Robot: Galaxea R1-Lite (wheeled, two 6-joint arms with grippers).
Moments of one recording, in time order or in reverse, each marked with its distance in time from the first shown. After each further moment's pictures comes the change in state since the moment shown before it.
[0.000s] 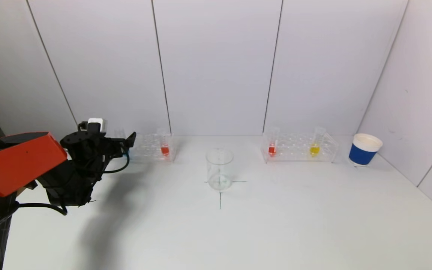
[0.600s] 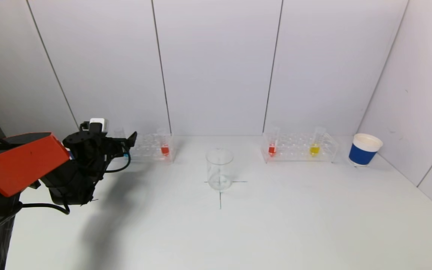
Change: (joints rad) left arm -0.002 0.020 -0.031 0.007 0.001 0.002; right arm 0.000 0.000 0.000 0.000 0.000 0.000
